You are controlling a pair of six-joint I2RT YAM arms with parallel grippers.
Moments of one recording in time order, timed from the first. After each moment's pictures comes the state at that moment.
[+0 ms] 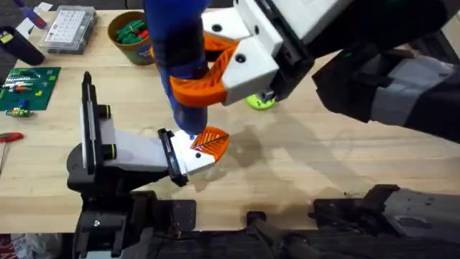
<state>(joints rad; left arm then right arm) 0.03 0.00 0.01 -0.13 1.21 0.00 0.69 1.41 0.91 1.04 -1.28 0.44</state>
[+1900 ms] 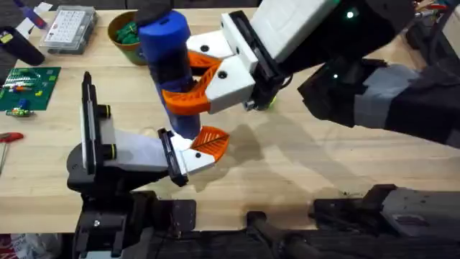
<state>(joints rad) 0.03 0.00 0.01 -0.13 1.21 0.00 0.72 1.46 0.87 1.01 -1.22 0.35</state>
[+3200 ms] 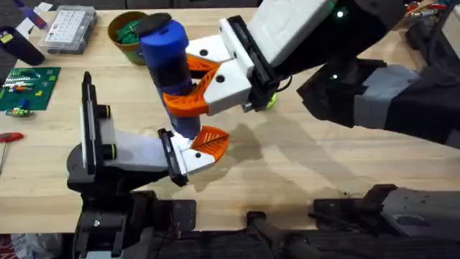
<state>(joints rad) 0.03 0.00 0.01 -0.13 1.21 0.00 0.72 1.46 0.87 0.94 -1.22 0.26</state>
